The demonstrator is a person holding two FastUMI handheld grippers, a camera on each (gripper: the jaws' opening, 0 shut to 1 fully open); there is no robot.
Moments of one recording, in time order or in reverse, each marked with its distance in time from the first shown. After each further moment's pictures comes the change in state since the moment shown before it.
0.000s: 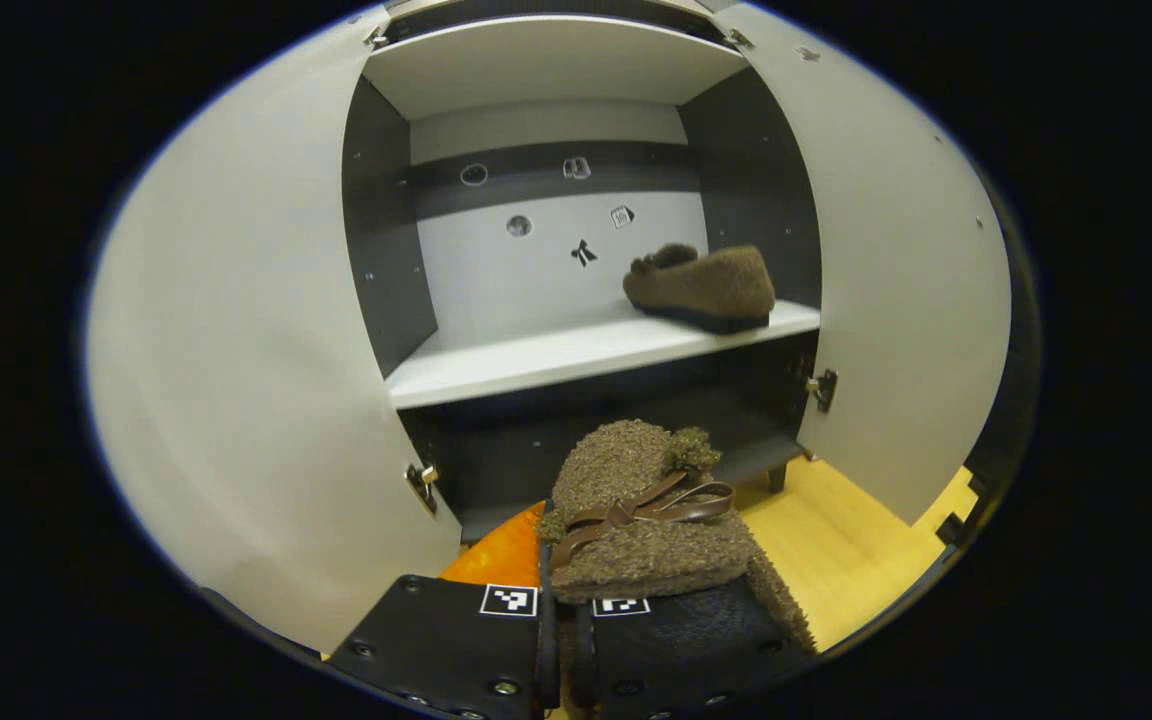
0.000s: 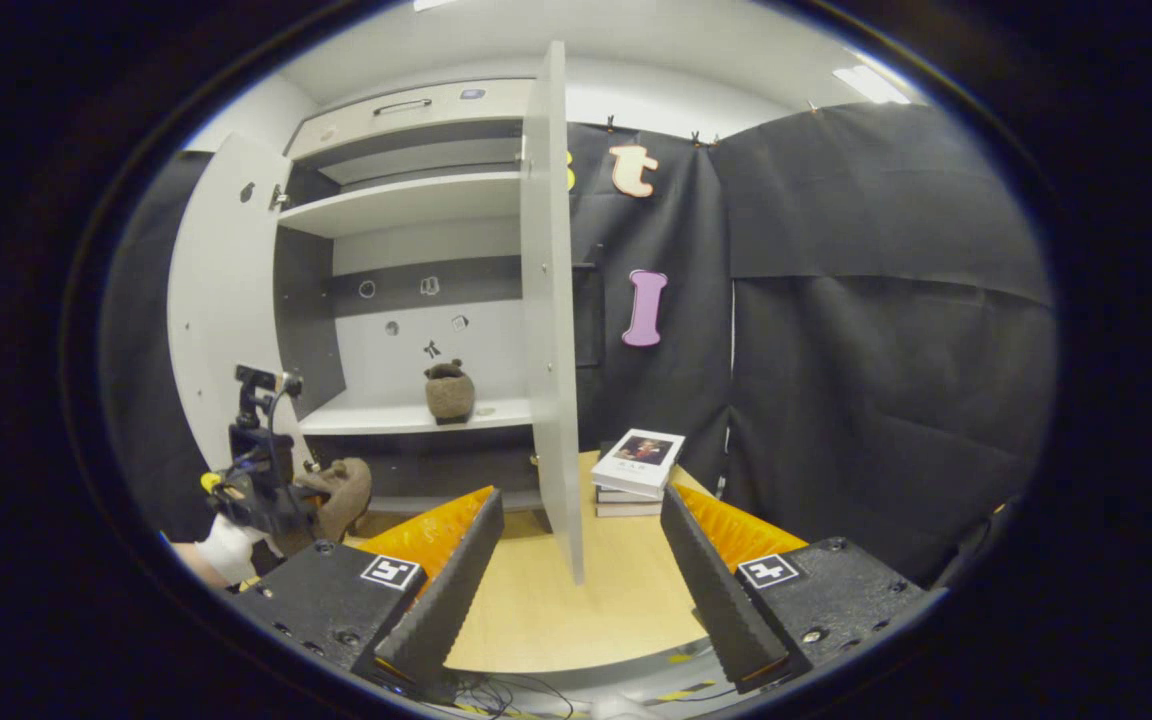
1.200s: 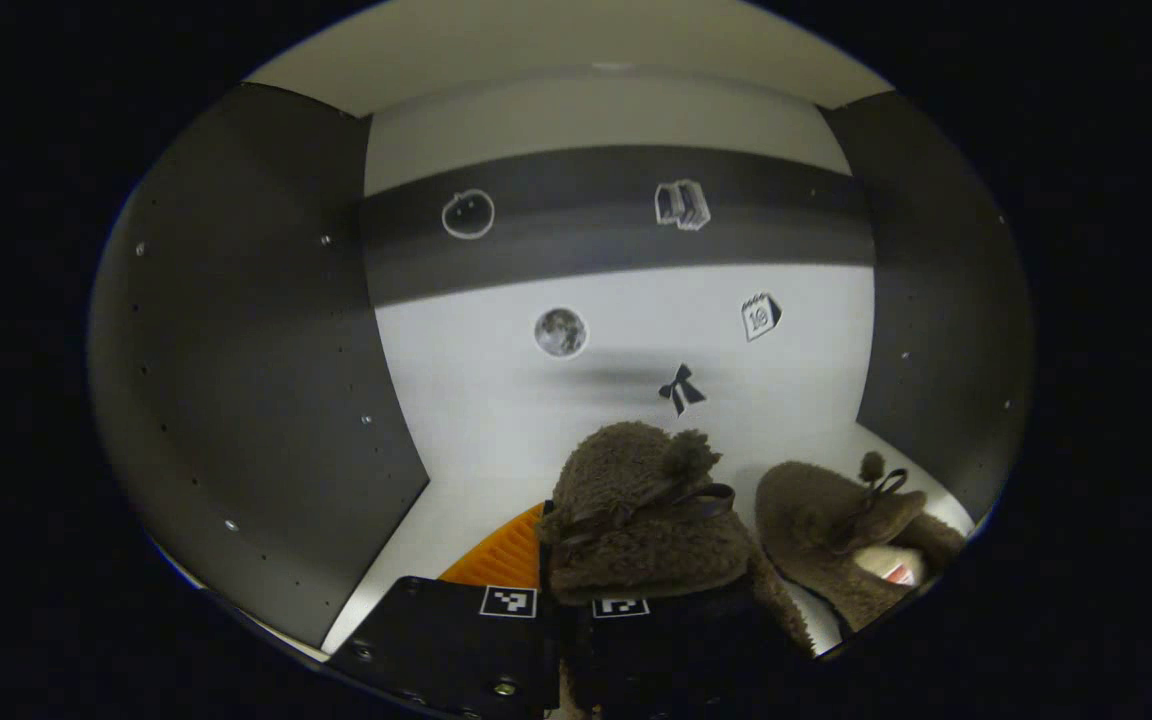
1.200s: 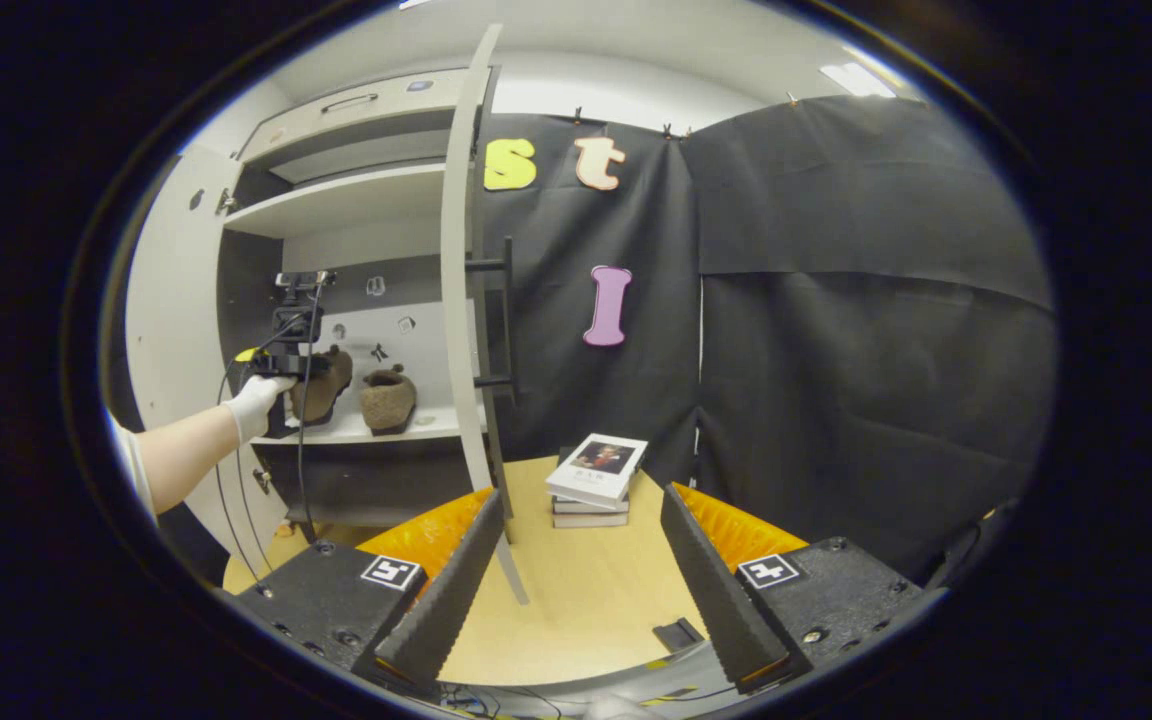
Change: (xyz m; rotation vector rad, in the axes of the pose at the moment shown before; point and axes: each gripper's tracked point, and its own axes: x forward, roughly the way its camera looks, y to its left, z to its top) left arm 0.246 0.051 0.160 -0.059 0.018 0.180; right arm 0.045 -0.063 0.015 0.003 0.028 -0.099
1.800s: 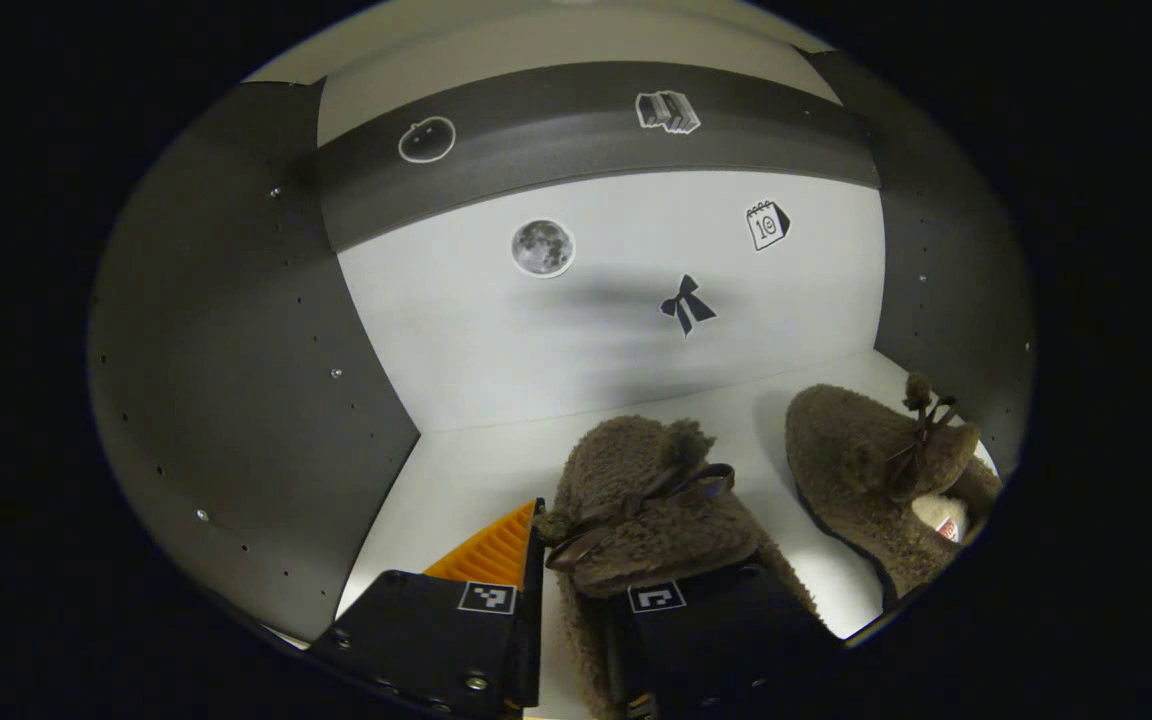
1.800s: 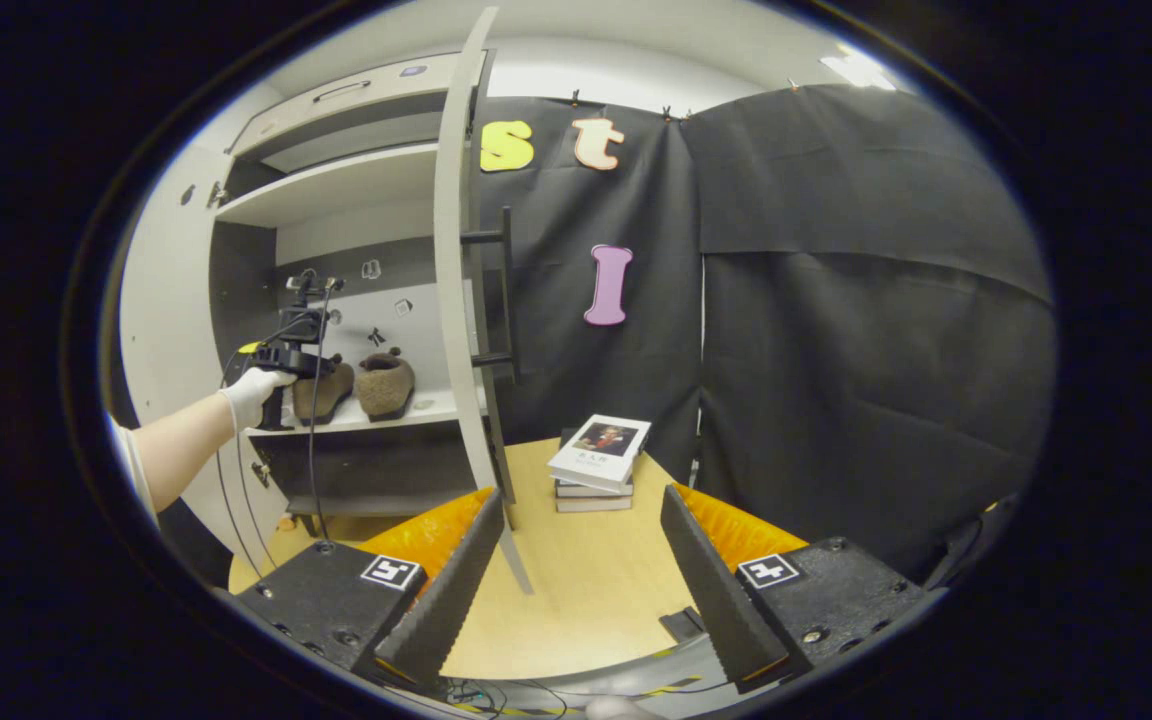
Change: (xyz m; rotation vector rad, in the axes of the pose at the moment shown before) left arm 0.005 0.001 -0.027 0.097 0.138 -0.014; right arm 0.005 0.004 -0.011 0.006 0.049 -0.009
